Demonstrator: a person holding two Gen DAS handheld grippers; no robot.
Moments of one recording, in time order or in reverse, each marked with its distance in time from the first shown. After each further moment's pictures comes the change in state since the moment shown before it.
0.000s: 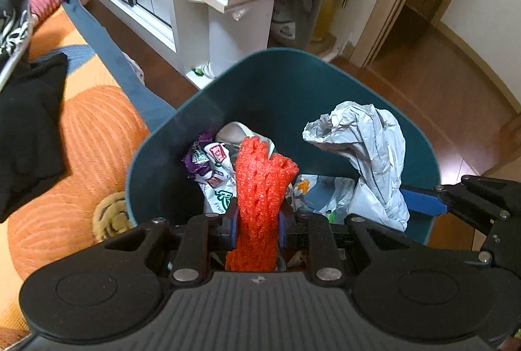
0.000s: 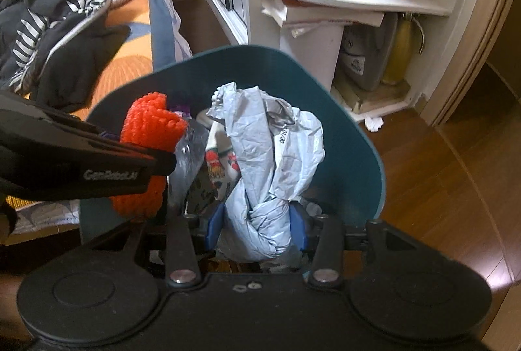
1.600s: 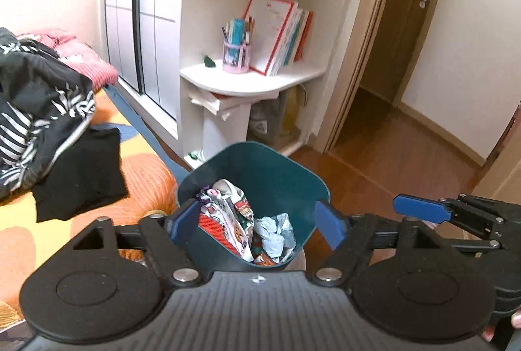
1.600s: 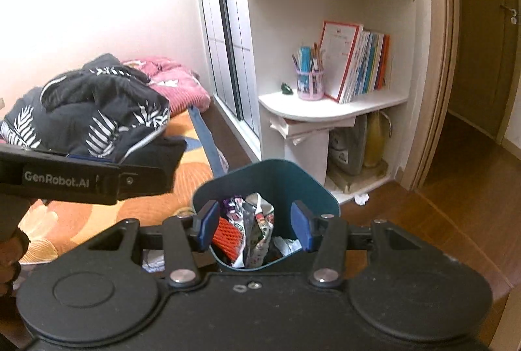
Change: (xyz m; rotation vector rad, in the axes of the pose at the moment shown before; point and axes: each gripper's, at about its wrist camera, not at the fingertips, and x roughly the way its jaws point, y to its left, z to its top) left arm -0.231 -0.014 -0.094 -0.015 -0.397 -0.061; right arm -0.228 0.035 -0.065 0.056 -0.423 0.026
